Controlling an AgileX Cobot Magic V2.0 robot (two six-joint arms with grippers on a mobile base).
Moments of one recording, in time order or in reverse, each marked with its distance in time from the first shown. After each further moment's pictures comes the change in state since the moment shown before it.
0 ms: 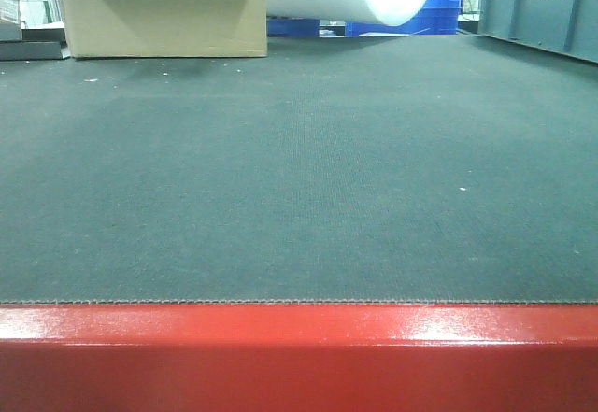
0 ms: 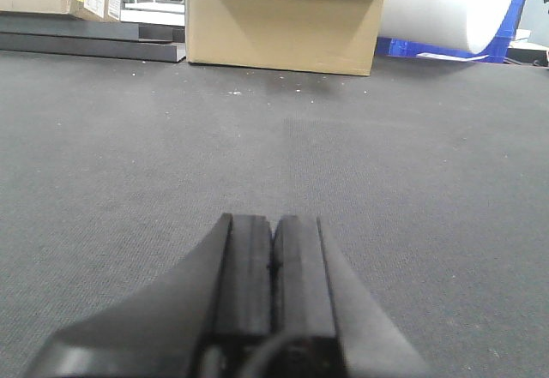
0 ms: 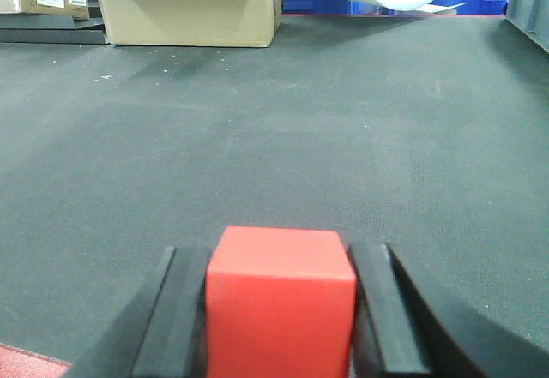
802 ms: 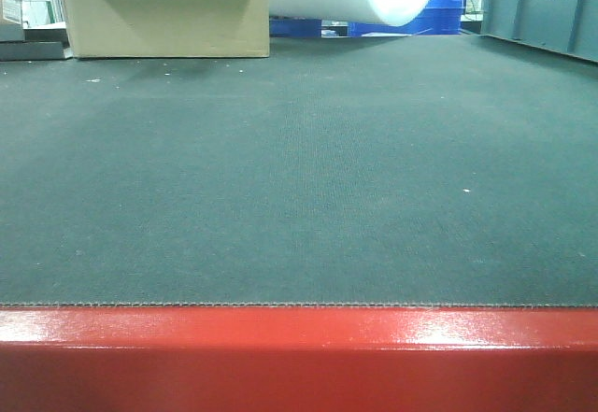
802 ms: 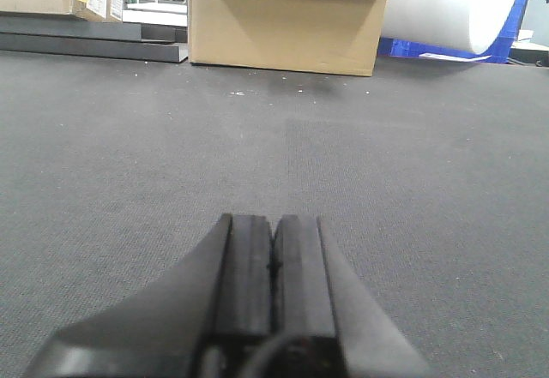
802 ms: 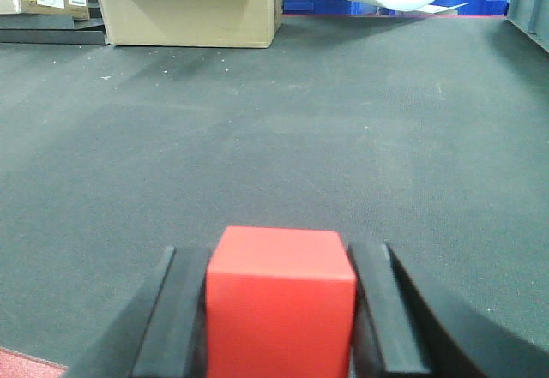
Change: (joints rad) left arm 0.000 0.000 0.000 0.000 0.000 0.000; right arm 0.000 0.000 0.000 0.000 0.000 0.000
